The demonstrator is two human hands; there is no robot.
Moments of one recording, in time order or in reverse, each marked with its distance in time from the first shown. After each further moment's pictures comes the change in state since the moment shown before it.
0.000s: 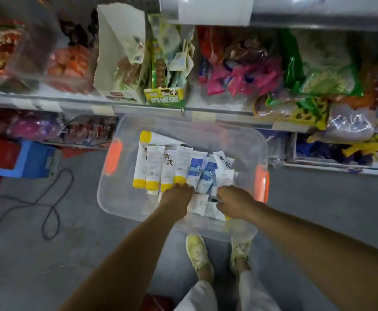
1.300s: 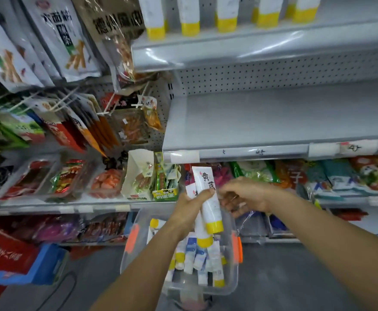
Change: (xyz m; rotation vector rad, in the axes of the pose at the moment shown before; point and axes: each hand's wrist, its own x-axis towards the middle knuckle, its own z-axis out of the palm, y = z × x) left_hand -0.191 0.096 -0.233 -1.583 0.515 0.270; right_hand -0.244 -0.025 -0.217 1.079 0.198 -0.071
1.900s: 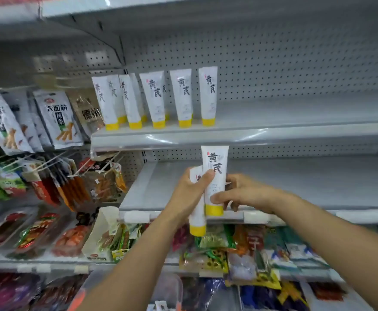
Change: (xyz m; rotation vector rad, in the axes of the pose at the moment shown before) left_hand -0.015 0.172 0.203 0.114 0.018 0.465; right_hand -0.145 -0.054 -0.191 -0.318 0.091 -0.581
